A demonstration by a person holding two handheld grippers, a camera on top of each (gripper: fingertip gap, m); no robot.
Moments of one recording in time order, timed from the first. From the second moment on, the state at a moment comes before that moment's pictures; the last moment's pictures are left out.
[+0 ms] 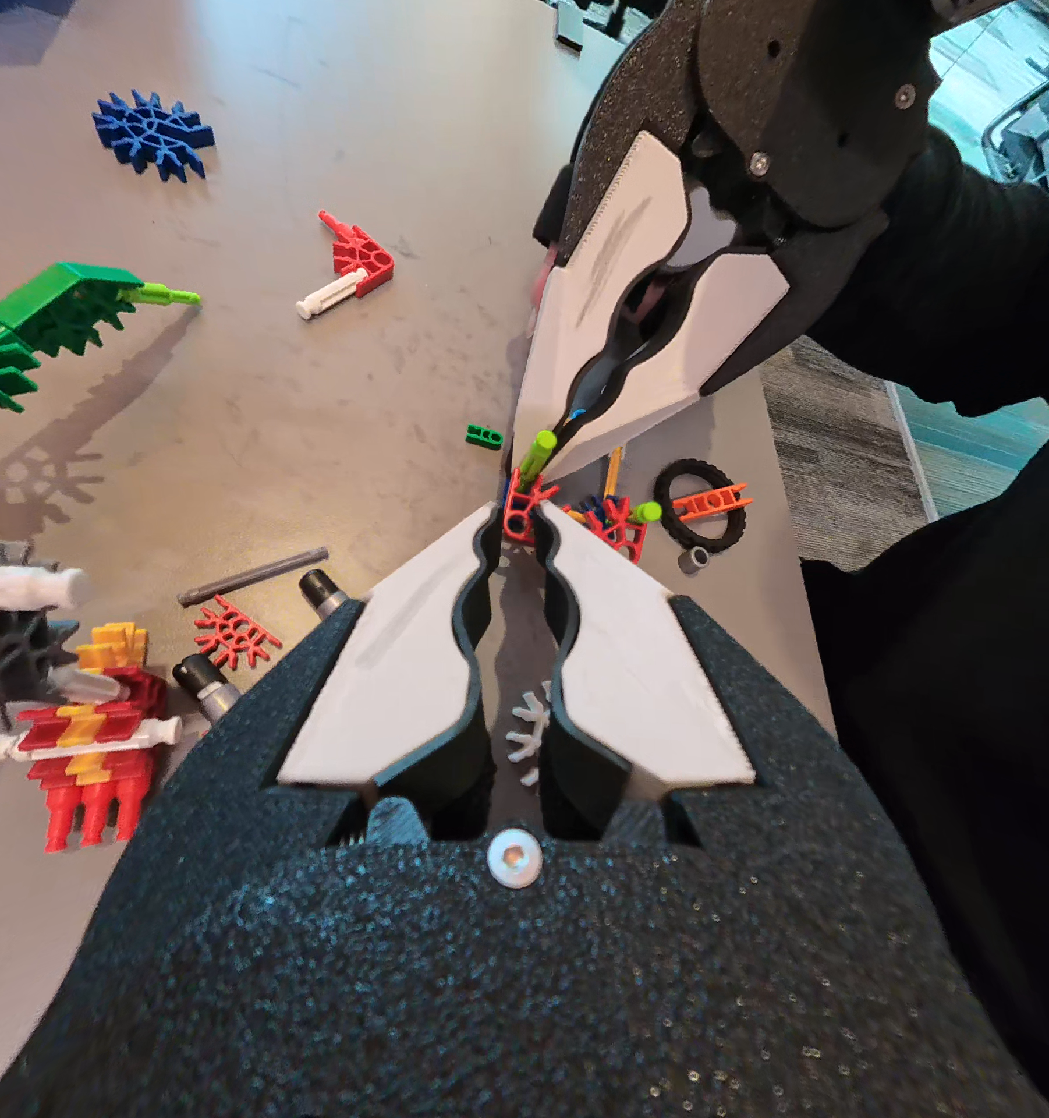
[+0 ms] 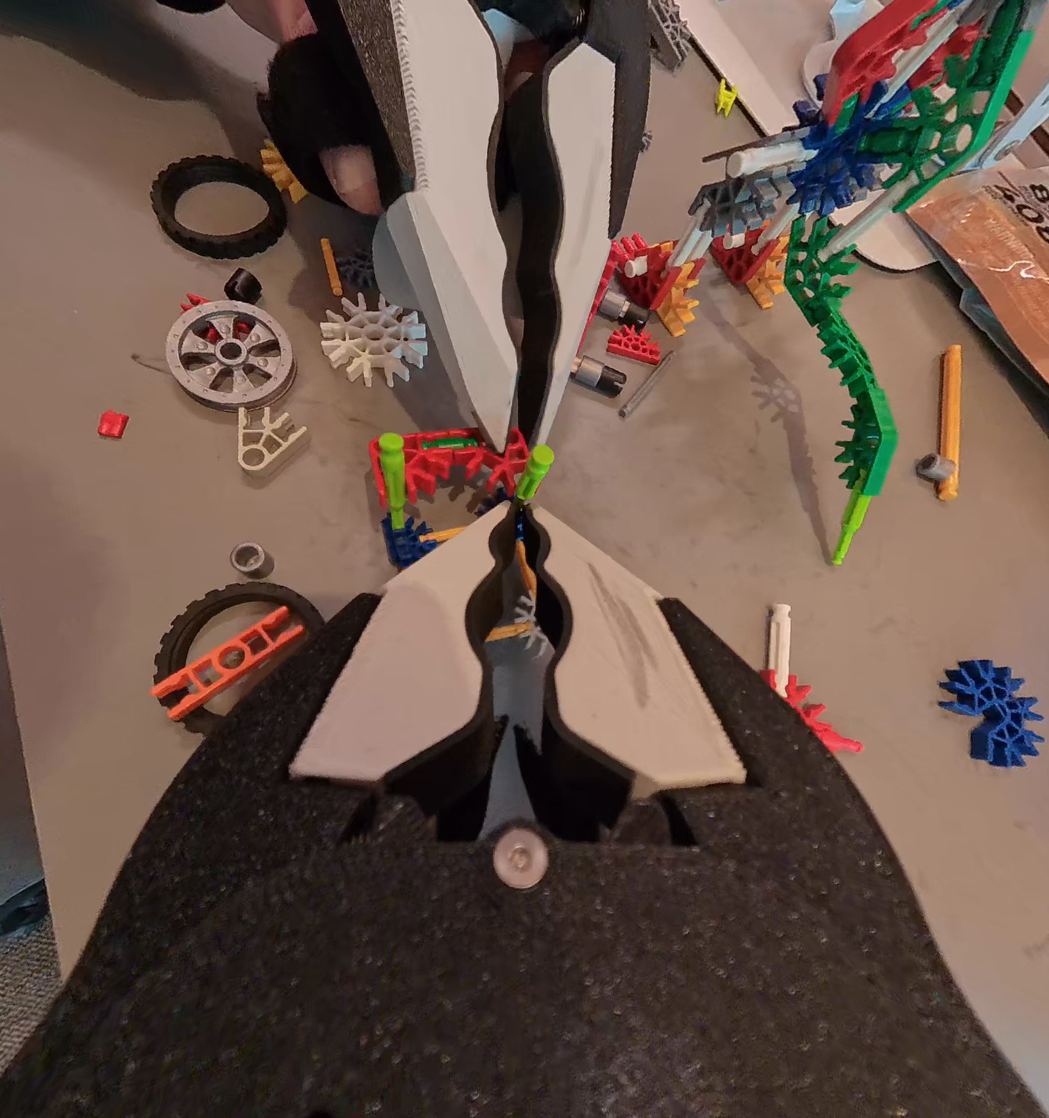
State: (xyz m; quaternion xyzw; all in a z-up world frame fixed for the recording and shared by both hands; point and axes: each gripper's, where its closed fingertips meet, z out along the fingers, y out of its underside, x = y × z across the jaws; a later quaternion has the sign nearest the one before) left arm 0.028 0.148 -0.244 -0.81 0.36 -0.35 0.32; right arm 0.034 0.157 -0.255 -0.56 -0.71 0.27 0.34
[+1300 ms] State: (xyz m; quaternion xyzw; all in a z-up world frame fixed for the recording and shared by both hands) left arm 0.027 0.135 -0.246 -0.73 0.50 -0.19 0.42; right arm 0.020 0.154 -0.251 -0.53 -0.72 0.31 0.32
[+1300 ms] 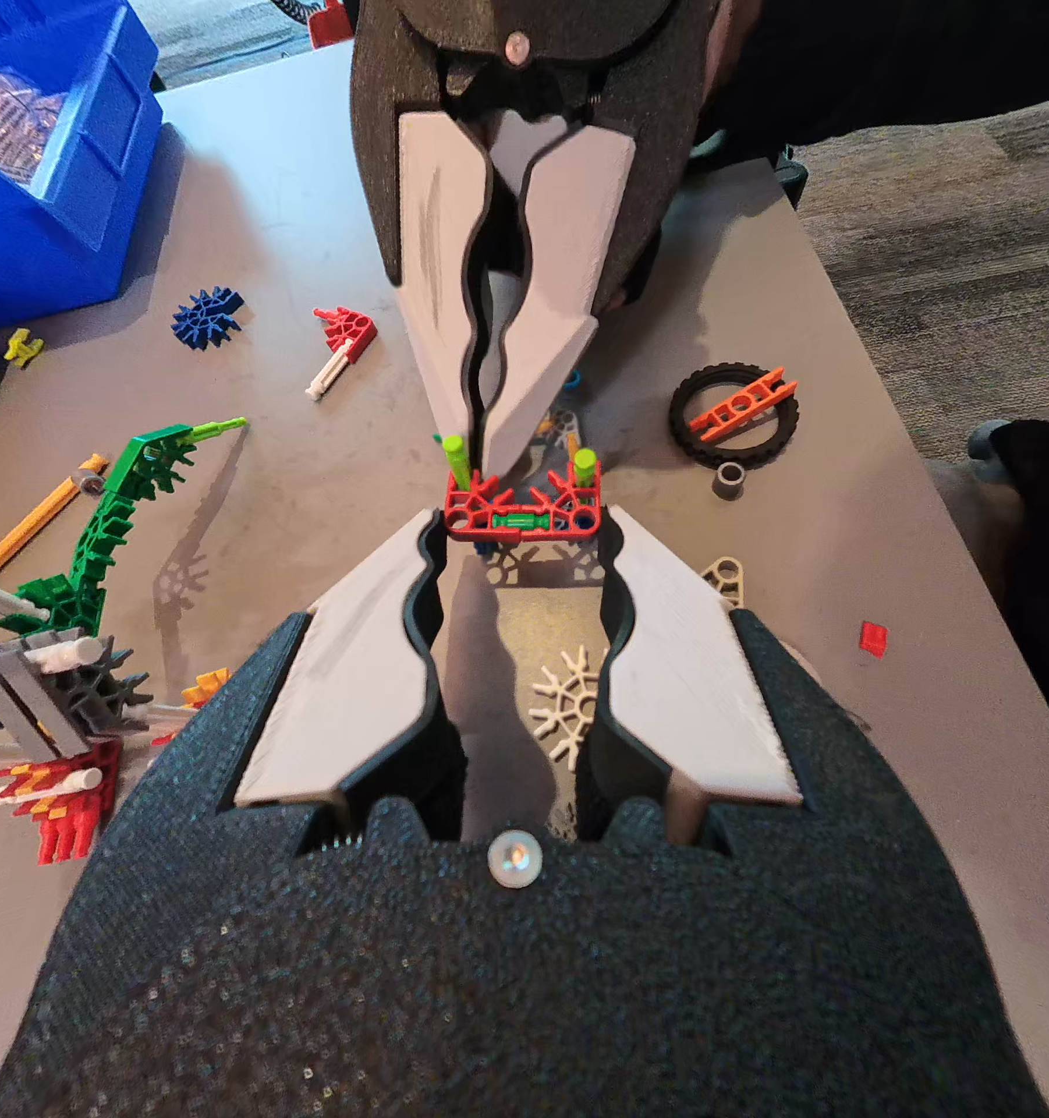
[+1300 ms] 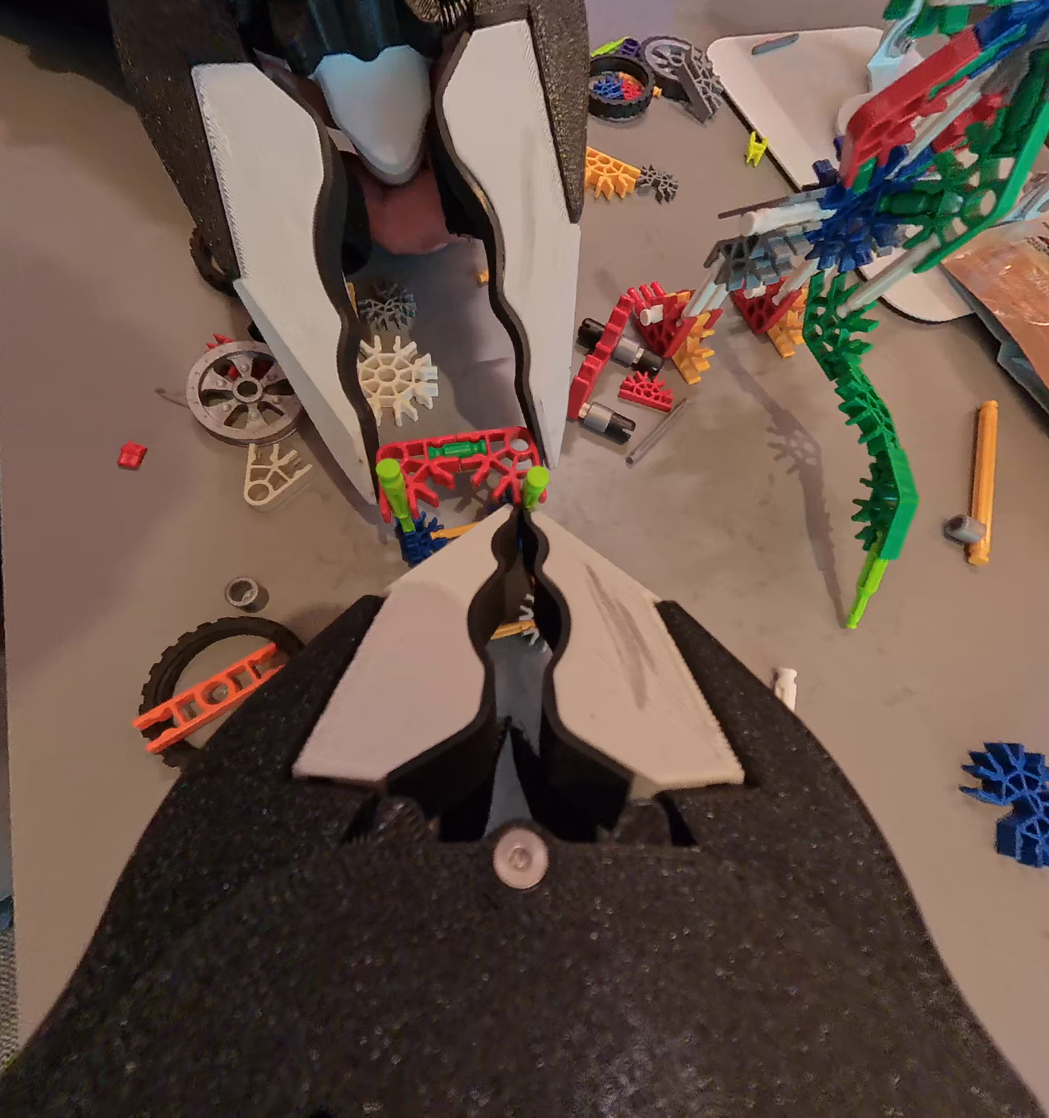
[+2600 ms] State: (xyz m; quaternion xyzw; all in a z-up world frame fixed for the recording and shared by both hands) left arm 0.008 0.127 -0.252 -0.72 0.54 -0.26 0.35; right arm 0.007 0.157 -0.231 -0.33 -0.83 0.17 0.43
